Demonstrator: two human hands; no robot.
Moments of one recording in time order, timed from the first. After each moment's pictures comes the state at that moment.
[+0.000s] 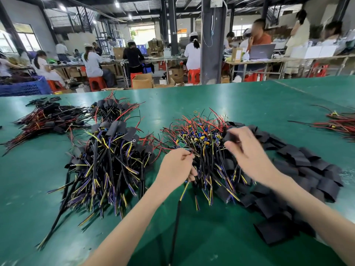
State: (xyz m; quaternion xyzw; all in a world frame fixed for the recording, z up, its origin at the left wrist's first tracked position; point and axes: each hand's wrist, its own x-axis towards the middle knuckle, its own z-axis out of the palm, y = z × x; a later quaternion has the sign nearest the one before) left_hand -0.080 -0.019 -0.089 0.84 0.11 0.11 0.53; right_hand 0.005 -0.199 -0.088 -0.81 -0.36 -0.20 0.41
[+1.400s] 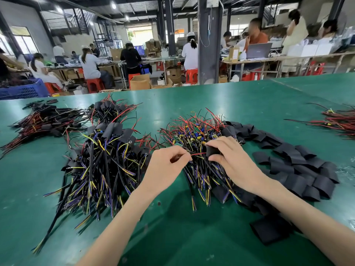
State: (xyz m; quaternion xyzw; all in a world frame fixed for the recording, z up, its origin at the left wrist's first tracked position) left_hand -0.093 -0.002 -0.086 0.87 -0.02 0.25 0.42; right_hand -0.014 -0.189 -0.089 -0.83 -0.45 -0.19 0.27
